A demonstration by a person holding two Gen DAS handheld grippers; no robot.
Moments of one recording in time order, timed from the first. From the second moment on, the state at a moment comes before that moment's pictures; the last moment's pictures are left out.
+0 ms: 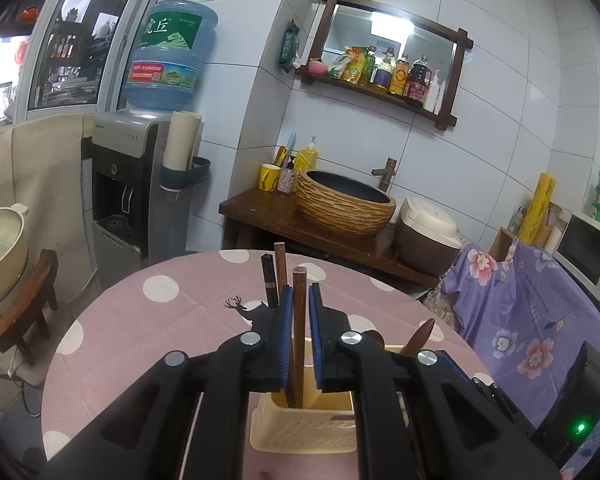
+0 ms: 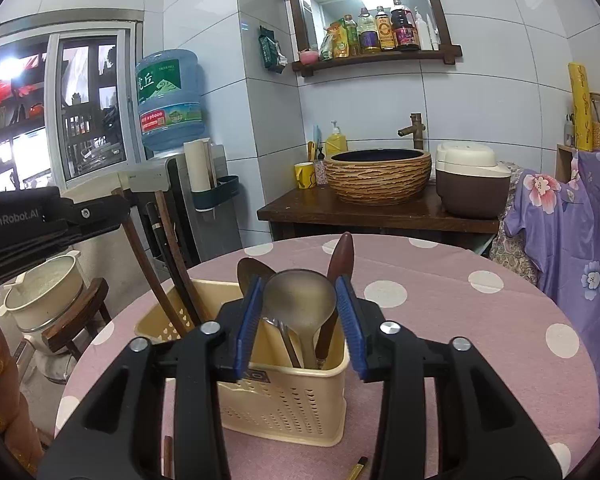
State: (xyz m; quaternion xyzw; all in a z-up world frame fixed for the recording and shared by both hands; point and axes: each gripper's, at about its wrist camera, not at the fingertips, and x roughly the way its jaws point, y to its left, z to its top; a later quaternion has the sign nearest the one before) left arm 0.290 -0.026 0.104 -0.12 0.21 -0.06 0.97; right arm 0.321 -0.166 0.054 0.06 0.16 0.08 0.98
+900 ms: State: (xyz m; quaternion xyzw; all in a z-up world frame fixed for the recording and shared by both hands) left arm 0.207 0.028 -0.047 -0.09 0.40 -0.01 0.91; right arm 0.213 -0.177 -0.041 0.03 0.30 0.08 0.95
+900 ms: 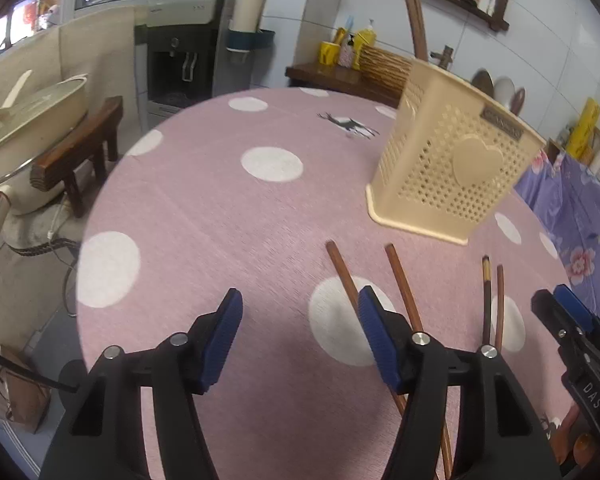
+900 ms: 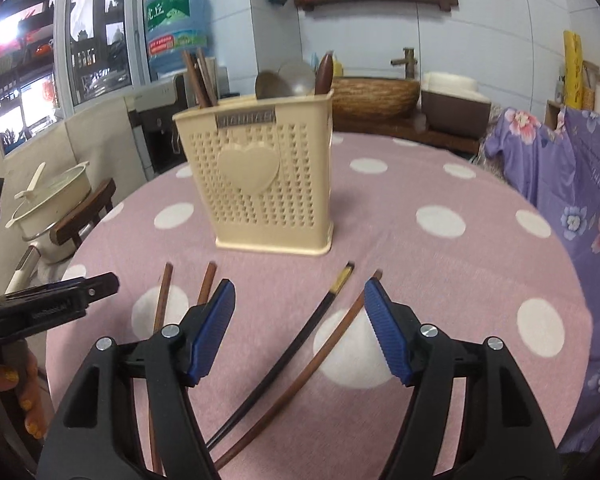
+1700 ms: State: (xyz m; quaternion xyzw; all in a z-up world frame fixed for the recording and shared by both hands) left arm 0.232 0.003 -0.074 -0.06 0.43 -0.01 0.90; right arm 0.213 -0.185 -0.033 0.05 0.30 0.09 0.95
